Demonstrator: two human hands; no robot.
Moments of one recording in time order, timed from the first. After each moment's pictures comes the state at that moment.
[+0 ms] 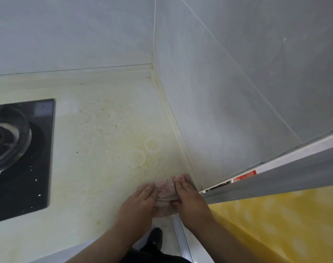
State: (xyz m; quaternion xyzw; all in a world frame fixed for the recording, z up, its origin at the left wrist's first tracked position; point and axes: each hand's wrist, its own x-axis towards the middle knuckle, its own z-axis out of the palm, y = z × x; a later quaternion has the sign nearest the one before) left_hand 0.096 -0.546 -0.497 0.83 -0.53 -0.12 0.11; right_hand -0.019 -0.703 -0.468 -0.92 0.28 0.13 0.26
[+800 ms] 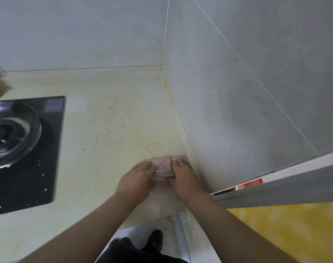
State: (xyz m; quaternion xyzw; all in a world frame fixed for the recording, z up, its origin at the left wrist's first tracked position) left_hand 0.158 -0.583 -0.481 0.87 -0.43 -0.18 0.17; right_hand 0.054 -0.730 -0.464 -0.92 0.27 0.09 0.27
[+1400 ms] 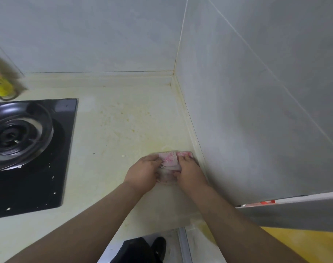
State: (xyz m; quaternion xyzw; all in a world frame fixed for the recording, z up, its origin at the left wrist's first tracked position) left_hand 0.208 -0.604 -0.492 0.87 -0.42 -0.19 0.17; right_hand 0.102 -0.747 -0.469 -0.92 0.28 0.09 0.25
